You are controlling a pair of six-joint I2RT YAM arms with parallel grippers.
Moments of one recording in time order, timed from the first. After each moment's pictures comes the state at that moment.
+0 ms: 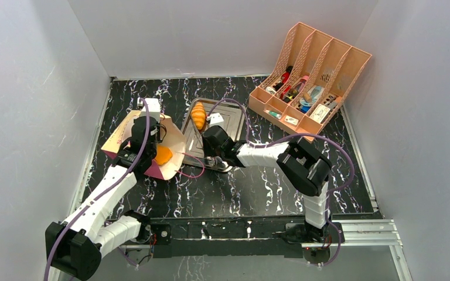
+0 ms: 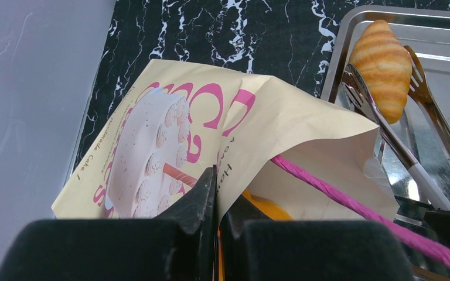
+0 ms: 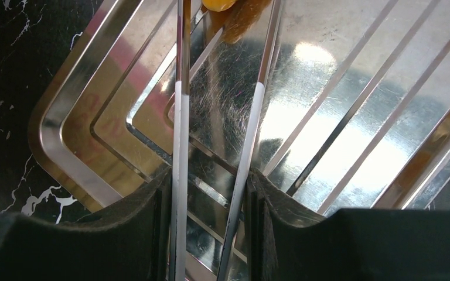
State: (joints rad) left arm -0.37 0.99 0.78 -0.23 -0.53 0.03; right arm 0.90 1.94 1.18 0.10 0.31 0.45
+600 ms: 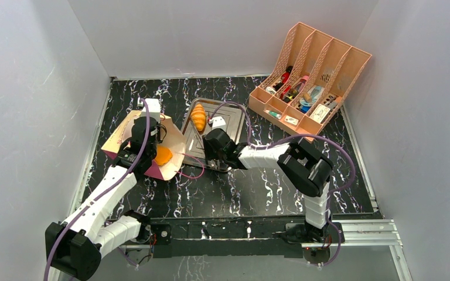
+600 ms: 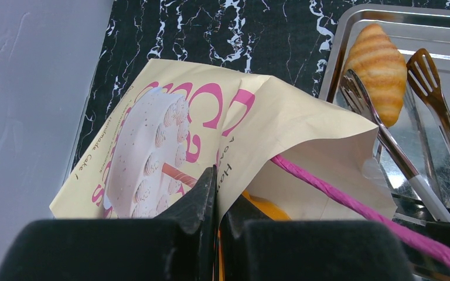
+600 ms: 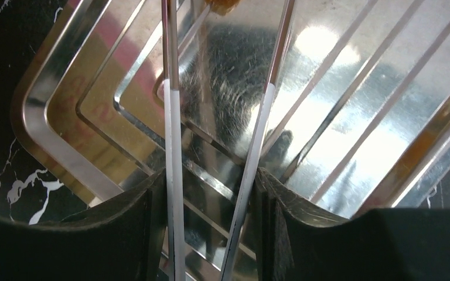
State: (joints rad) left arm -0.37 0.99 0.77 -0.23 -0.53 0.02; right arm 0.90 1.93 1.14 0.11 0.30 0.47
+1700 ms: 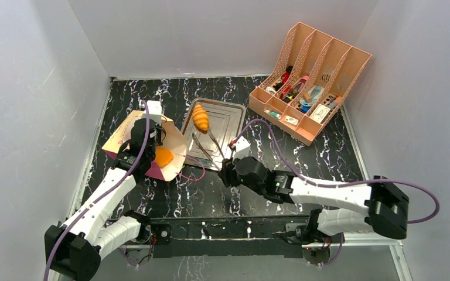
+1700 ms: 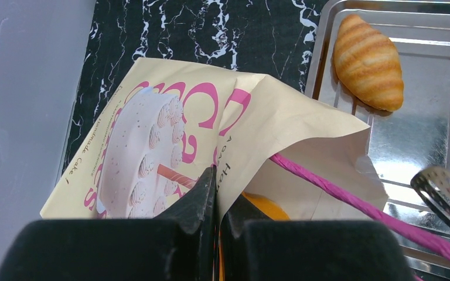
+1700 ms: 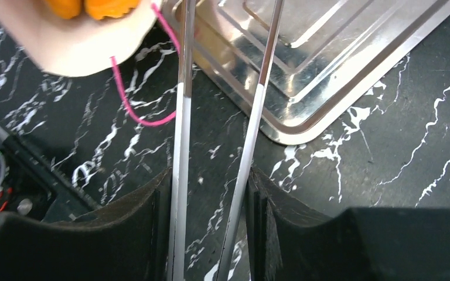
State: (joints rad) left arm -0.37 0.97 0.75 -0.23 -0.47 0.04; right arm 1.11 1.24 0.70 0.02 0.34 0.48
